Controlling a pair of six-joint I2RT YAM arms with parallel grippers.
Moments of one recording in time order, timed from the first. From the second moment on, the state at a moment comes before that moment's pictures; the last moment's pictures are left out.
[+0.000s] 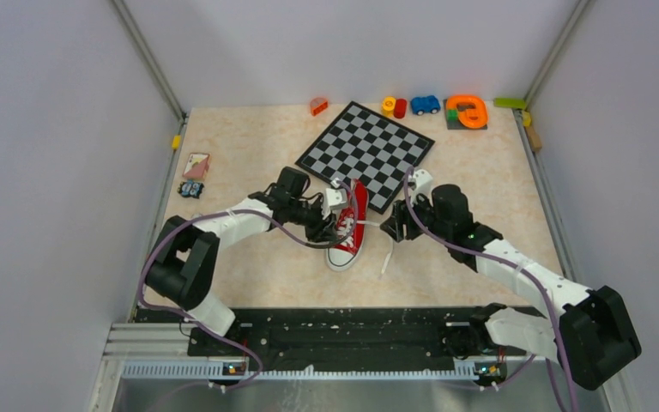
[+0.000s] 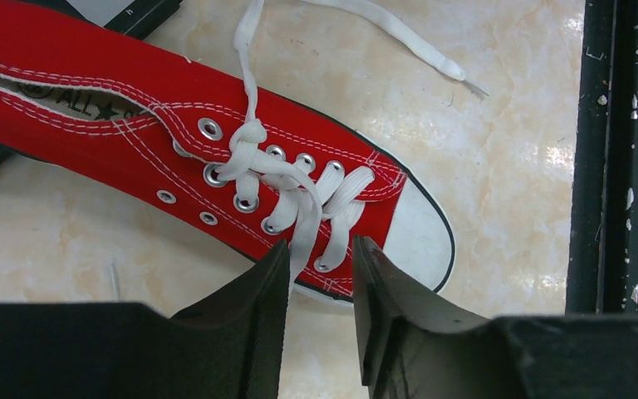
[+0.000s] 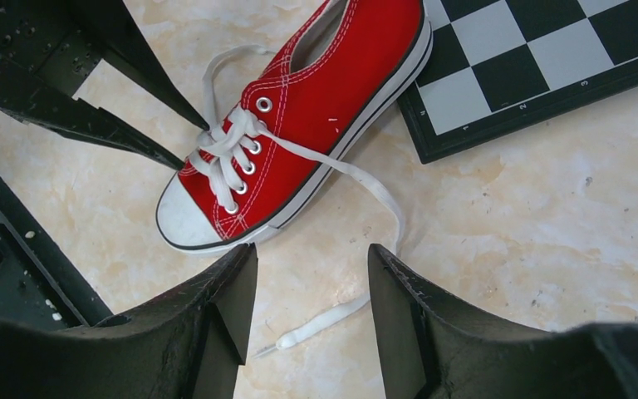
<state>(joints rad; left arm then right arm) -0.50 1.60 0.91 -0.21 0.79 0.57 0.52 1.09 0.59 -0.01 -0.27 0.18</state>
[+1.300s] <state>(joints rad) -0.44 1.51 0.89 -0.12 0.70 0.36 0.57 1.25 0.56 0.11 -0.28 0.16</state>
